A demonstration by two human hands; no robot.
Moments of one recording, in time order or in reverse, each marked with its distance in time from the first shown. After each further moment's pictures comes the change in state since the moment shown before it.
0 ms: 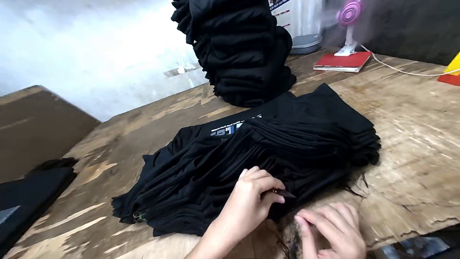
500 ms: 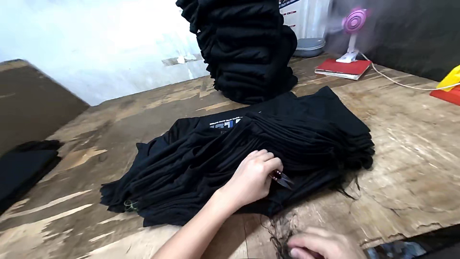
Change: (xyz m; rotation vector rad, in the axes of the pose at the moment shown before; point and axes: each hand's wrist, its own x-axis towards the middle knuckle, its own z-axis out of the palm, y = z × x) left_hand 0.038 -0.032 0.013 0.192 0.031 0.239; right_hand 0.013 -0.017 -0.053 0.092 -0.771 0.184
